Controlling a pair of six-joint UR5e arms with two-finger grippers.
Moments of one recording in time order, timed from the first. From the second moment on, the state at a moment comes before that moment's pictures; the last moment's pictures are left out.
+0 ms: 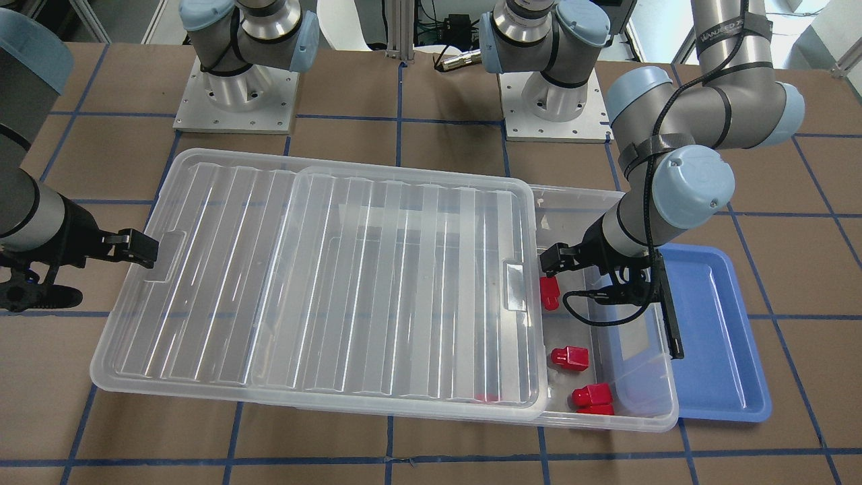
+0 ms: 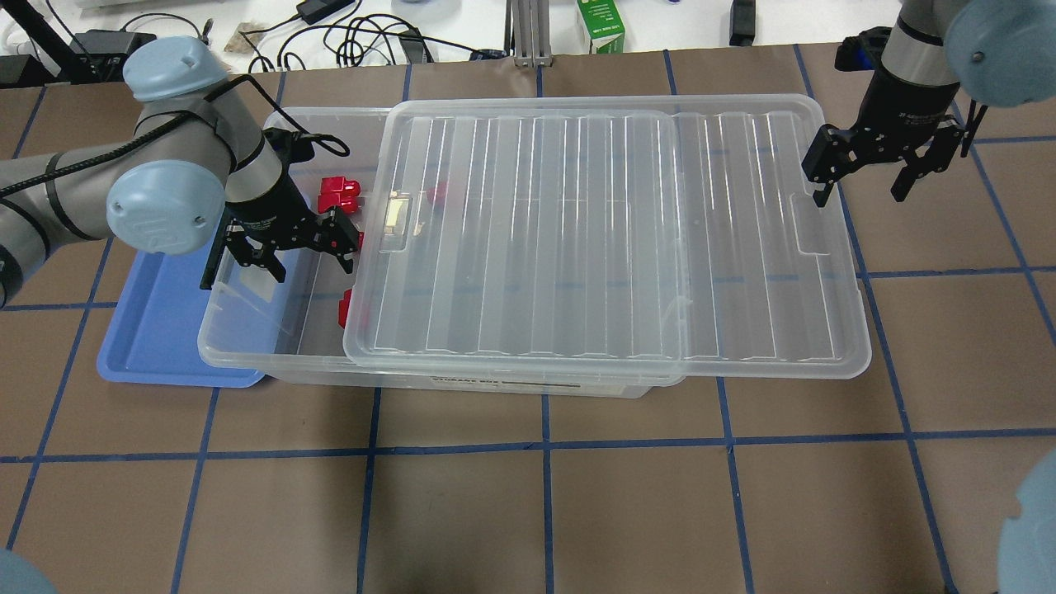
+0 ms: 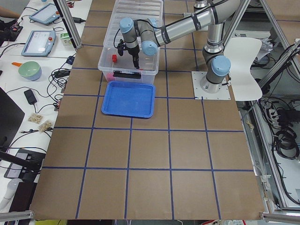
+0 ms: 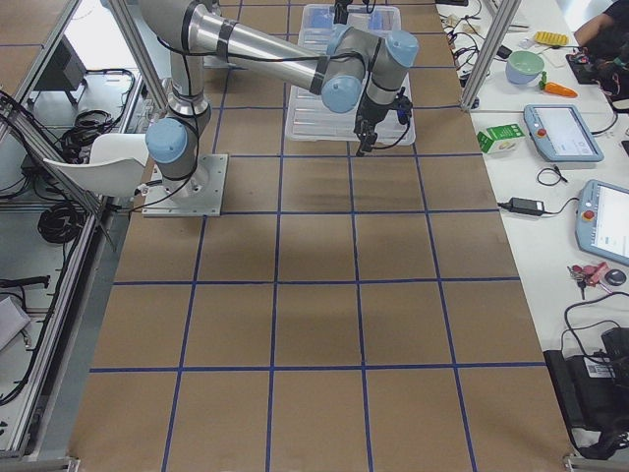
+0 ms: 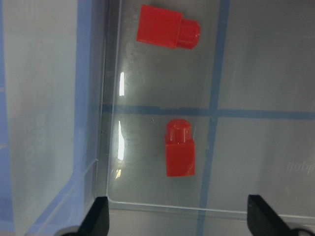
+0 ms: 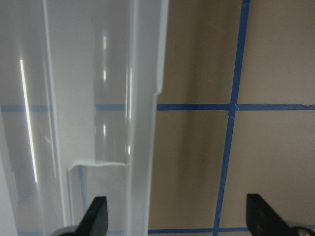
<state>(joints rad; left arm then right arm) -1.45 -1.82 -1.79 -1.27 1.53 0.04 1.35 -1.29 1.53 -1.61 -1.65 -0.23</state>
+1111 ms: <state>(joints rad) -1.44 -1.86 -1.84 -1.19 1.52 0.04 1.35 -1.26 1.53 -1.61 -1.65 -0.23</state>
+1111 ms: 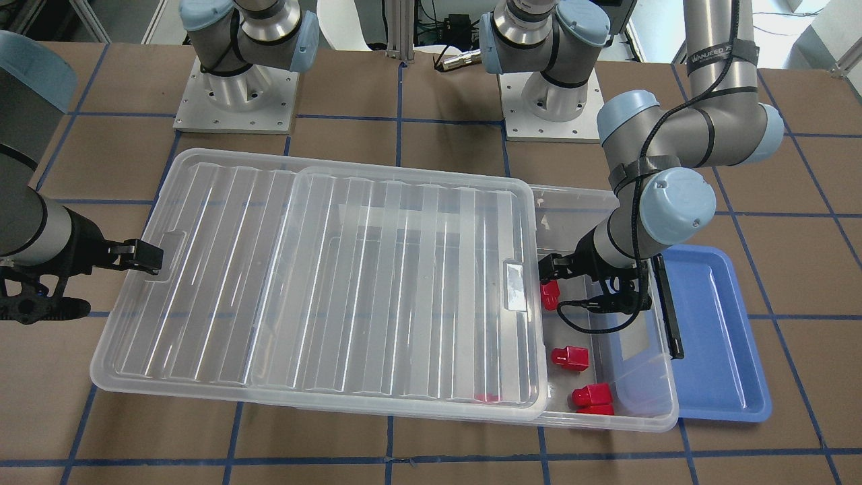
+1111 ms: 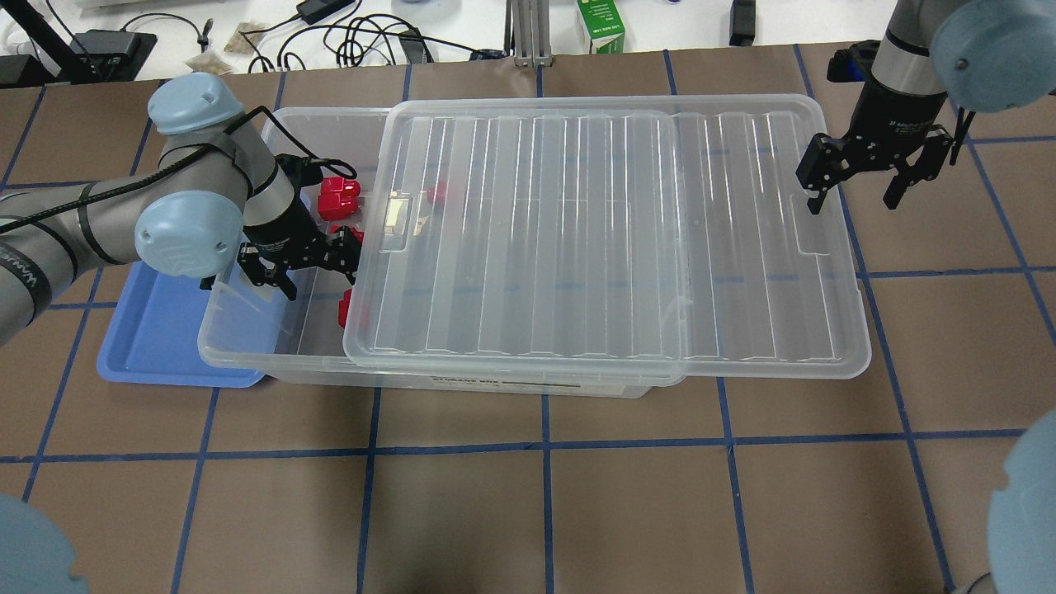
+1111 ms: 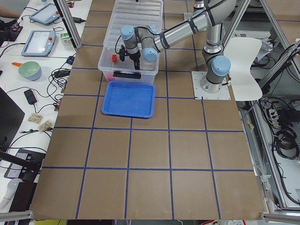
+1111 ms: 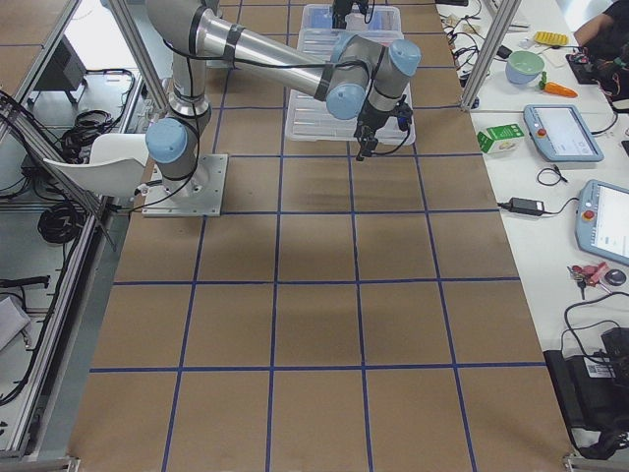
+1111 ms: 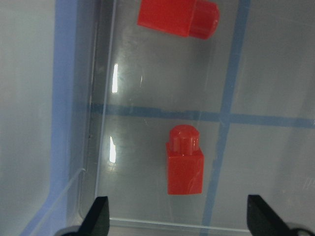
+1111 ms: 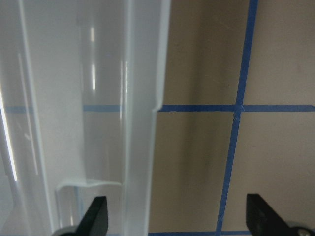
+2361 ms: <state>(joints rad) -1.44 -1.89 -1.88 -1.15 1.52 0.02 1.32 -1.25 1.52 -1.63 -1.67 -0.25</state>
